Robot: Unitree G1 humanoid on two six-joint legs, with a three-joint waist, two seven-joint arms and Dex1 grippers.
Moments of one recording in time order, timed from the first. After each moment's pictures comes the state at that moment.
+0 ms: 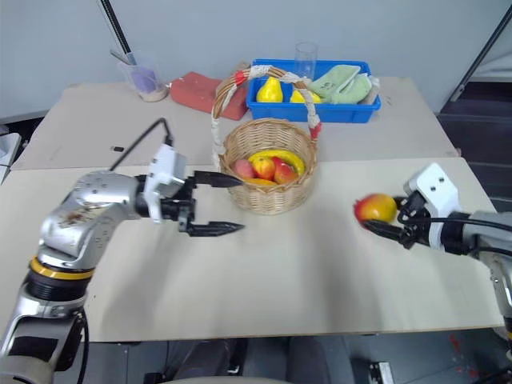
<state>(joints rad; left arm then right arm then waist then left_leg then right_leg) -0.53 0.67 -0.02 -0.26 -0.55 0.55 -1.14 -0.27 -1.01 -0.31 -0.47 0.59 0.84 0.90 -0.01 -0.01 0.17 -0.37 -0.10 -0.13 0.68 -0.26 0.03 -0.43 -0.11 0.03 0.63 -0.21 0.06</state>
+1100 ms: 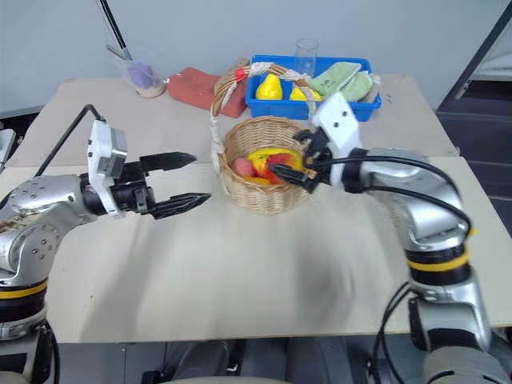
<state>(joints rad) -0.41 0.79 0.16 -0.37 -0.65 0.67 -0.93 -0.67 -0.74 0.03 -0.30 0.46 0.77 0.79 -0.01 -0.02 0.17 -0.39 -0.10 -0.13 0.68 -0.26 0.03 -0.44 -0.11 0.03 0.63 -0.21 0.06</state>
